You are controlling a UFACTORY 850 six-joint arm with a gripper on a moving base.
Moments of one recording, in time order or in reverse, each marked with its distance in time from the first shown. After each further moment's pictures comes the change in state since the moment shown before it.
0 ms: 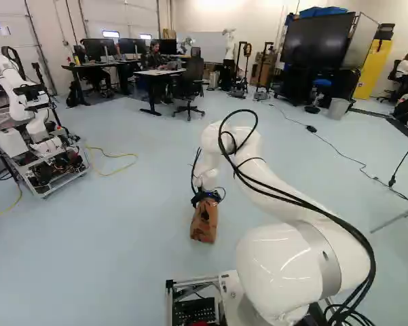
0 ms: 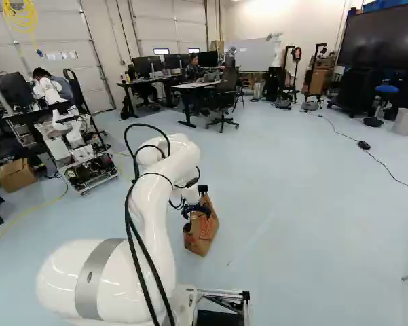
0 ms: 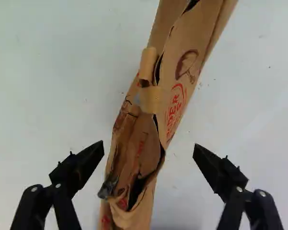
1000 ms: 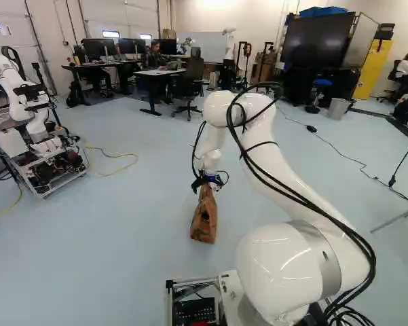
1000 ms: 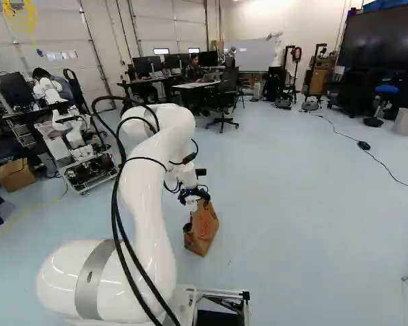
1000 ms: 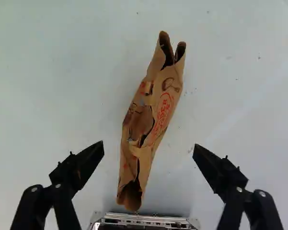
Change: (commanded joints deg) arm 0.0 19.8 17.3 0.0 0.0 0.0
